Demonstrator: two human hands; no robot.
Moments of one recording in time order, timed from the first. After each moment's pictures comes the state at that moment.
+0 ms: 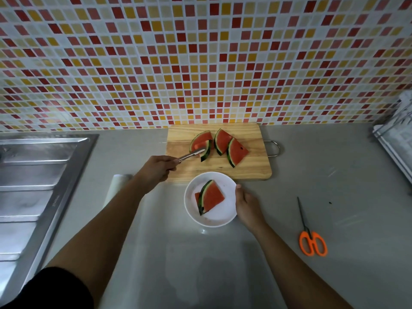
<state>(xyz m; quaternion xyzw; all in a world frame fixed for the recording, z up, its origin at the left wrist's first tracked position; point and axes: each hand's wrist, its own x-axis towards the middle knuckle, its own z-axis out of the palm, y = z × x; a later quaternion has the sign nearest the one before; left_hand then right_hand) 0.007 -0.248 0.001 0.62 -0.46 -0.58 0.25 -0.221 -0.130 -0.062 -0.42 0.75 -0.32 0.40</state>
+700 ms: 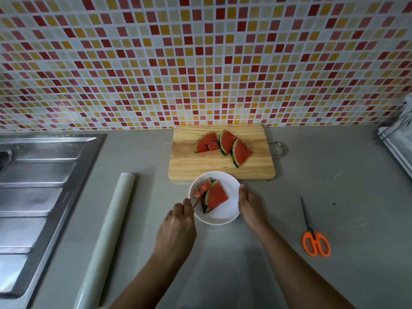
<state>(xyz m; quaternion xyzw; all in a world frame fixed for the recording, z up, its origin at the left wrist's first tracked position) -0.030 -0.087 0.006 0.60 -0.80 -0.01 0.10 -0.218 -0.130 -0.065 -0.42 0.75 -0.33 0.38</state>
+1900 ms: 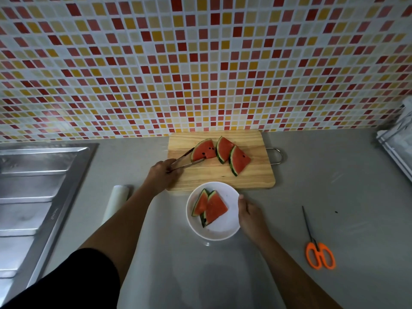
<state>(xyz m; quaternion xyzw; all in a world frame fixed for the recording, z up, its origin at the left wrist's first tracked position) 0.014 -0.281 -0.044 0.64 -0.69 -0.31 0.12 -0.219 -0.133 -0.068 -0.43 0.76 -0.33 0.37</state>
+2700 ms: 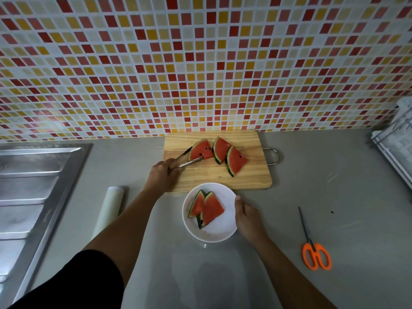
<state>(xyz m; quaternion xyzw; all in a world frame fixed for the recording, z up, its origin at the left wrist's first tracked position) 0.000 -0.284 -0.057 0.64 -0.70 -0.27 0.16 -0.220 -0.133 -0.069 -0.43 0.75 -0.33 0.37</state>
